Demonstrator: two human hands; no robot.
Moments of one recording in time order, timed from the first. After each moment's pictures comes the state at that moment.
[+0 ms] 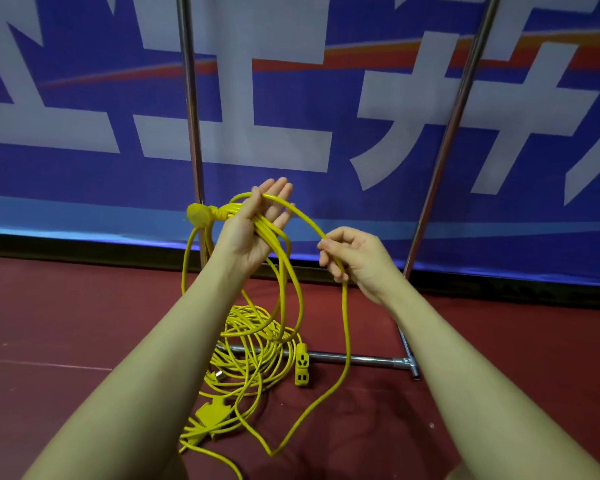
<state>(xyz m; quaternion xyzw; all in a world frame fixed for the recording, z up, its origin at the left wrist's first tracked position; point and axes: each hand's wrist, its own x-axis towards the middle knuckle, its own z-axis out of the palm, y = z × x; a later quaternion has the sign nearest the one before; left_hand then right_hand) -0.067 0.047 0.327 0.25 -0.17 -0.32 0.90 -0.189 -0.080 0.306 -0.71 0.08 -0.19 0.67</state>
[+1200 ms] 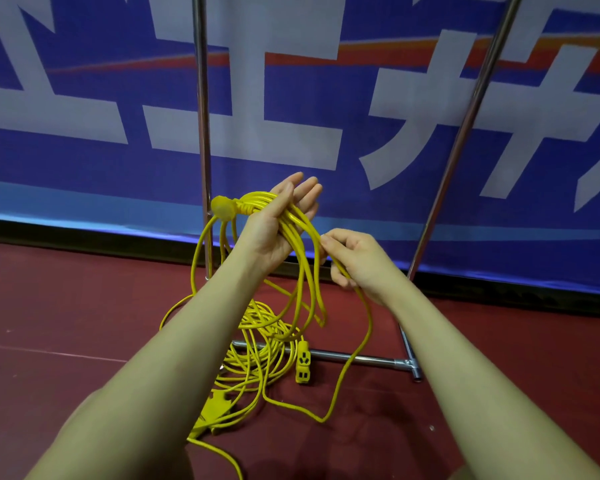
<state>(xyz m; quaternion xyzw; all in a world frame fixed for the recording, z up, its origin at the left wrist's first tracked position) -0.078 0.037 0.327 0.28 -0.22 -0.32 0.88 -0.186 -0.066 0.312 -0.80 0.07 -0.15 0.58</state>
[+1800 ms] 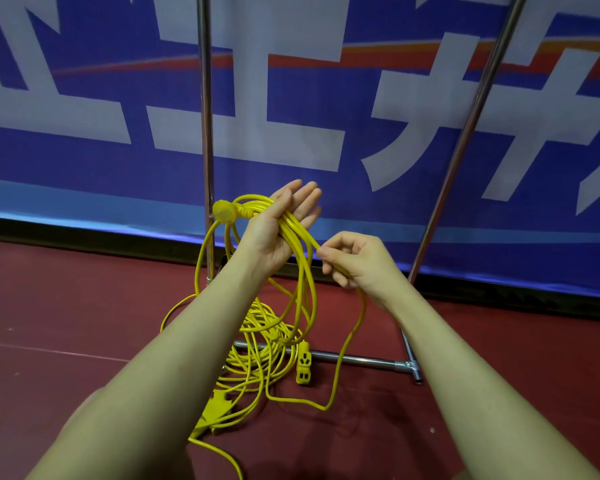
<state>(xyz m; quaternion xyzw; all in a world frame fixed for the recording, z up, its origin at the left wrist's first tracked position) -0.077 0.039 0.327 0.26 -0.18 -0.33 0.89 -0.186 -0.067 0.306 -0.76 0.08 -0.18 0.62</state>
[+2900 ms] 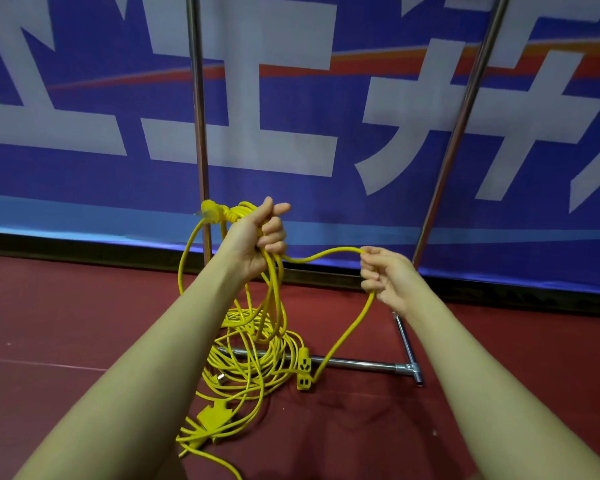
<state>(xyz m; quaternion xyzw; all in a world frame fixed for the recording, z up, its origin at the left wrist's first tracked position) -0.066 0.055 0.328 0.36 -0.15 -0.39 0.83 -0.194 -0.121 0.285 -0.49 0.23 -0.17 0.82</state>
